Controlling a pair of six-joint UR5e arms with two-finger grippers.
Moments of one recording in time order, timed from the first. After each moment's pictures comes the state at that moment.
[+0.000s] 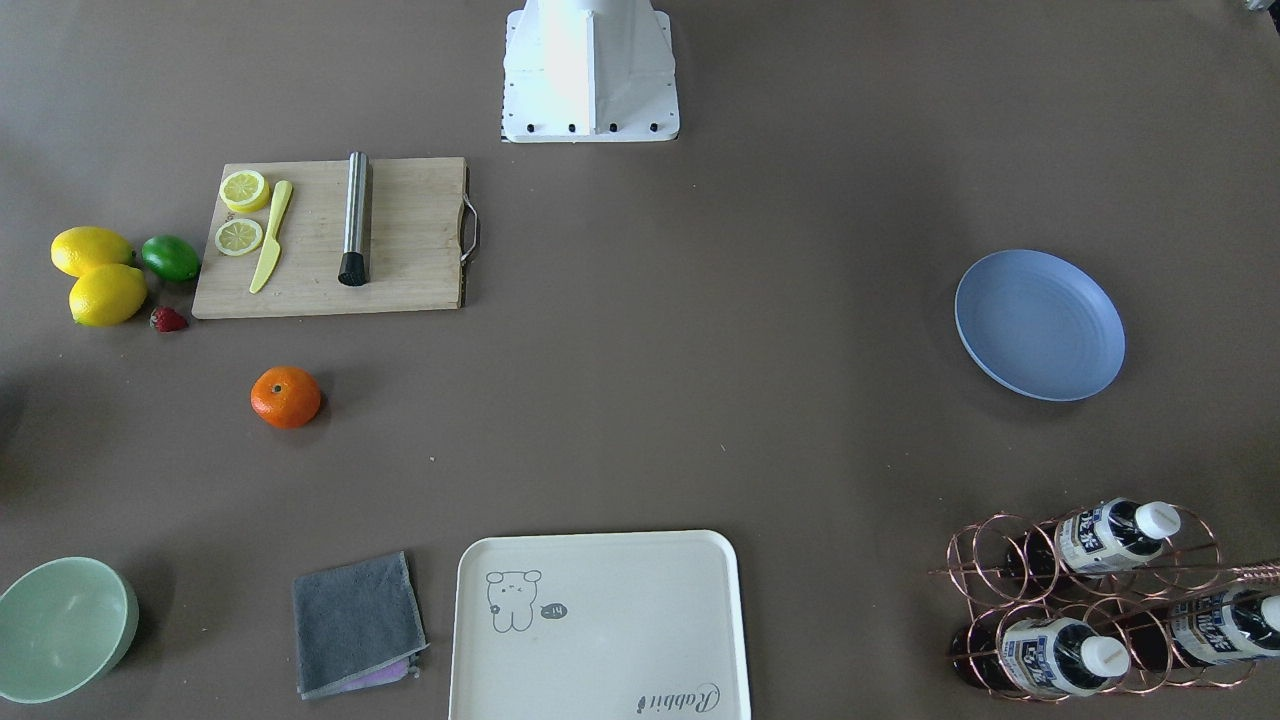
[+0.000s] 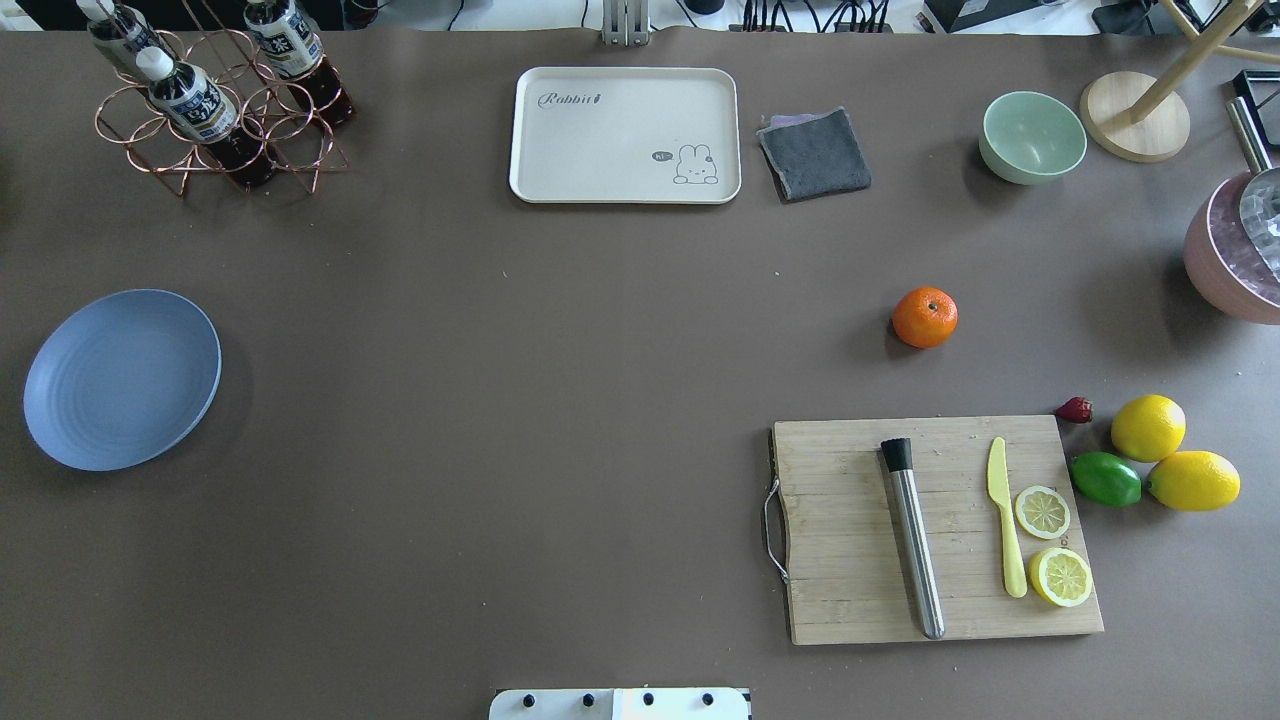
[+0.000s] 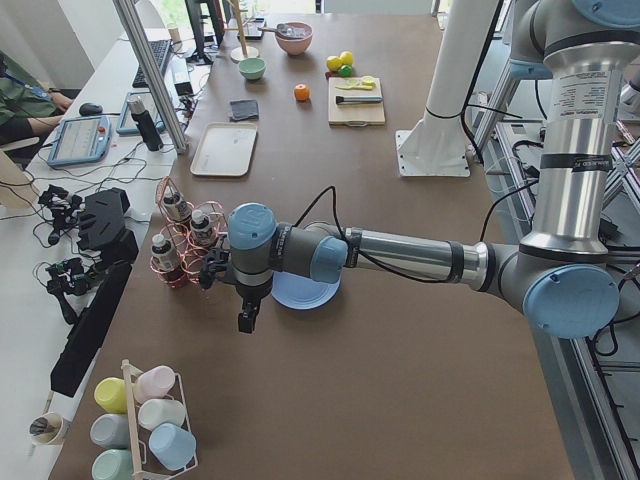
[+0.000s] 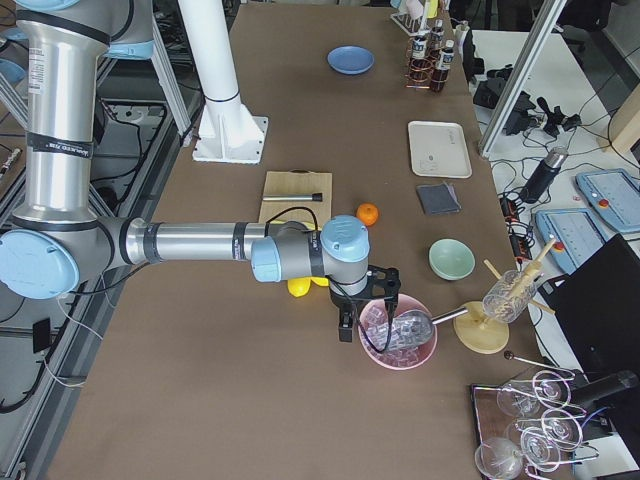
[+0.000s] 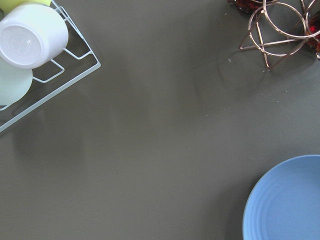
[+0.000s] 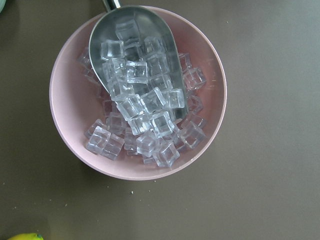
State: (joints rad) left arm -1.53 -1.60 -1.65 -1.69 -2.32 -0.06; right arm 1.54 -1.70 1.75 -1.45 2.29 0.21
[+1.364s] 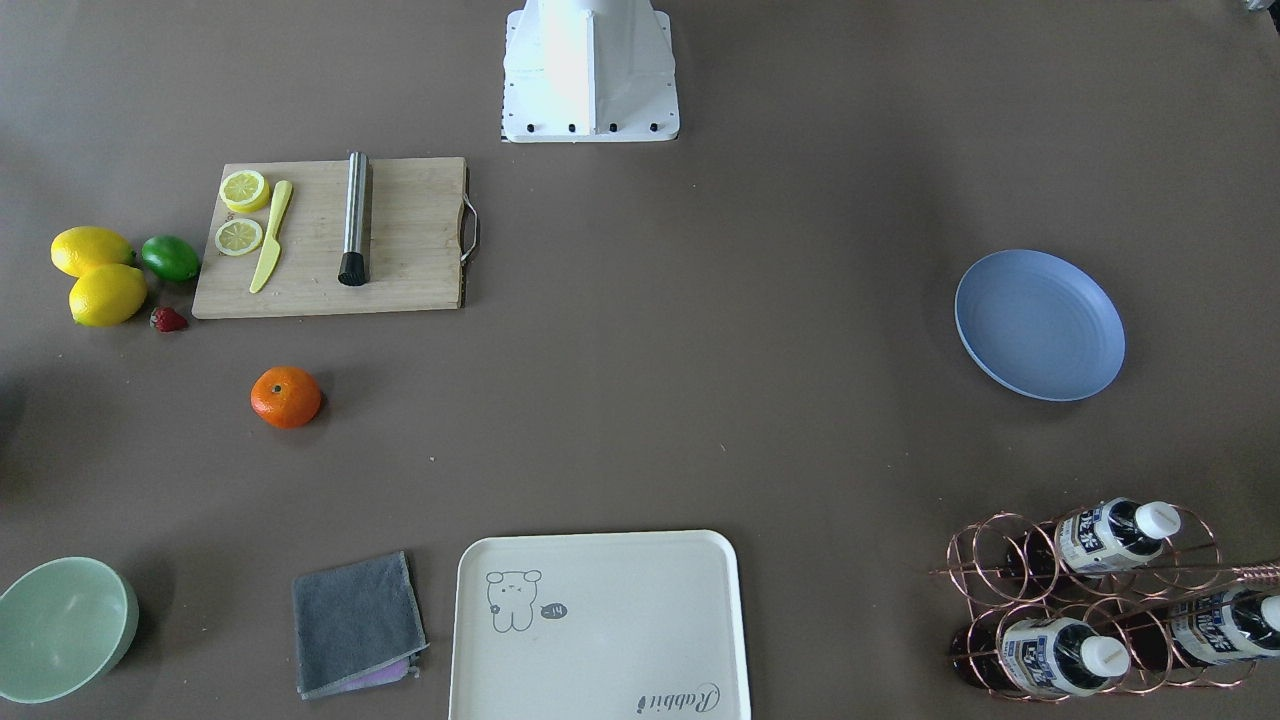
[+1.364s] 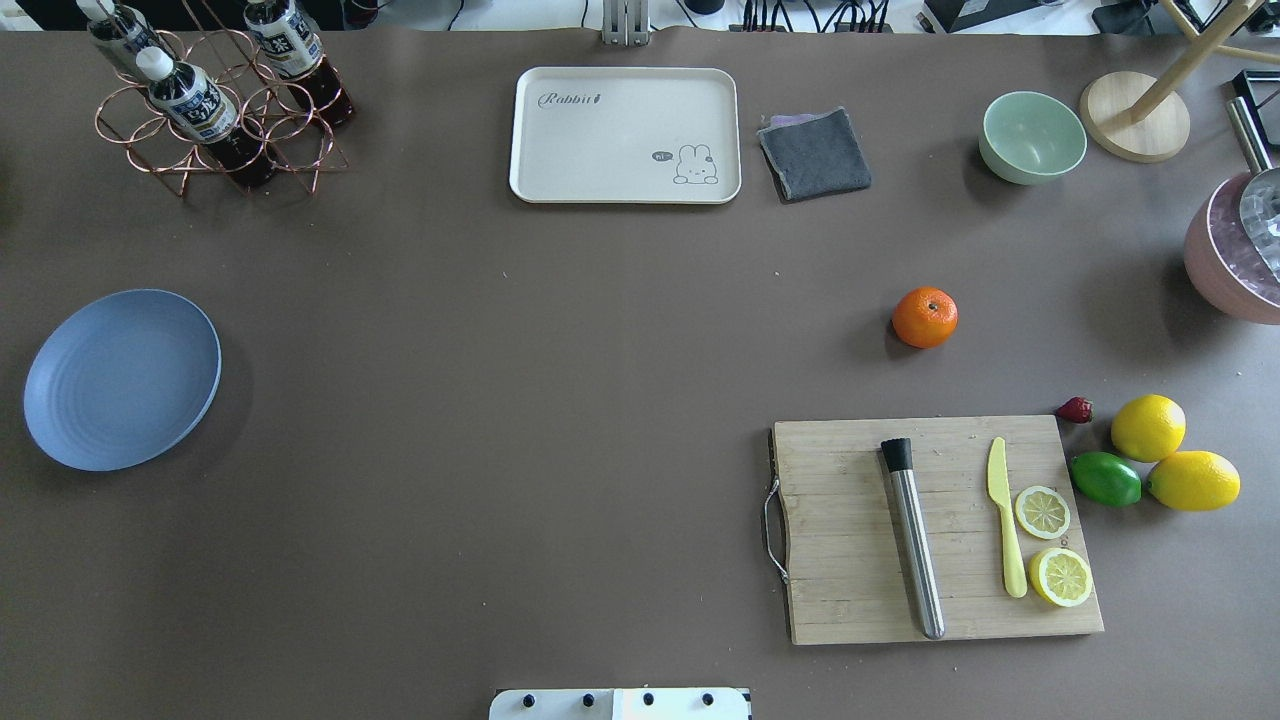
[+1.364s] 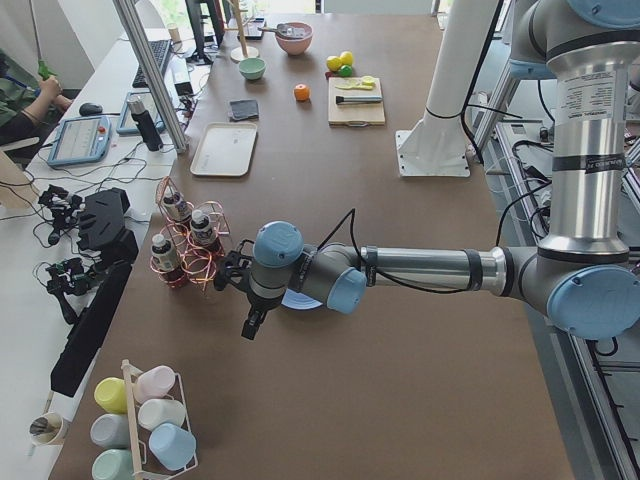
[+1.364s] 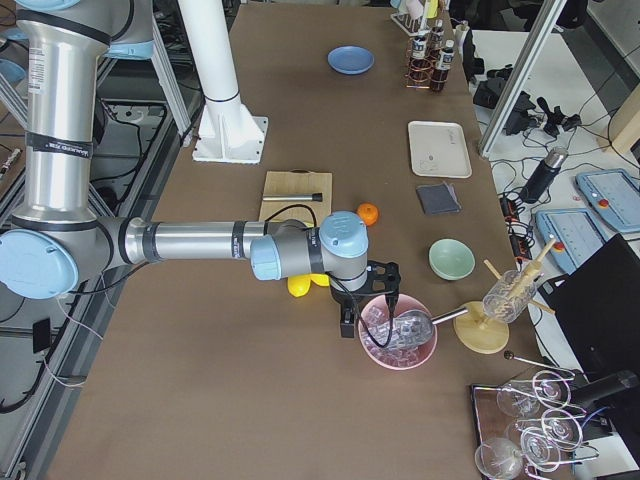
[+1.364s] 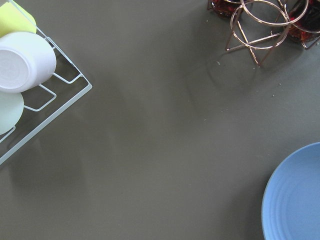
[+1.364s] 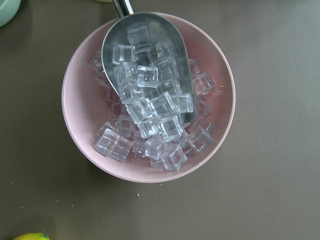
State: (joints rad) left arm -1.52 -1.51 -1.62 -2.00 -2.32 -0.05; right arm 1.54 -1.72 1.76 -1.42 2.29 0.21
